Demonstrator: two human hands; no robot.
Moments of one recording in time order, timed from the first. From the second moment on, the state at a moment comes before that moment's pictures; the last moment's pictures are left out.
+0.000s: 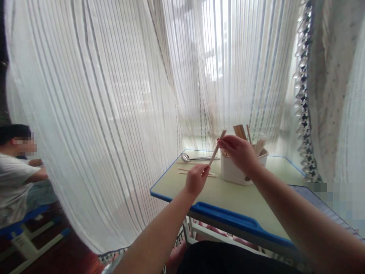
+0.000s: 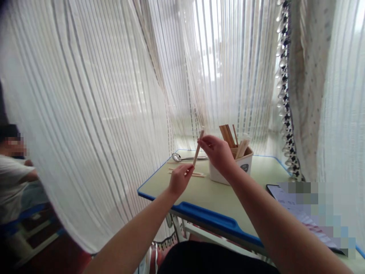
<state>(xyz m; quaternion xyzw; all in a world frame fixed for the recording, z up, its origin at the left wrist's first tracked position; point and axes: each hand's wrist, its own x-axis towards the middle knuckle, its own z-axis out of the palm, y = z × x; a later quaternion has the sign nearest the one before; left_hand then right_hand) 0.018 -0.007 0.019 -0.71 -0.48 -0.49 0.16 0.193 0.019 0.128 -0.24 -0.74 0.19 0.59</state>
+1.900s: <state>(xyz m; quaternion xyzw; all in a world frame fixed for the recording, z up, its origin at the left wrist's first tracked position) 0.115 0.033 0.043 -0.73 -0.27 -0.56 0.29 0.284 0.083 0.058 -0.39 -0.63 -0.03 0.67</state>
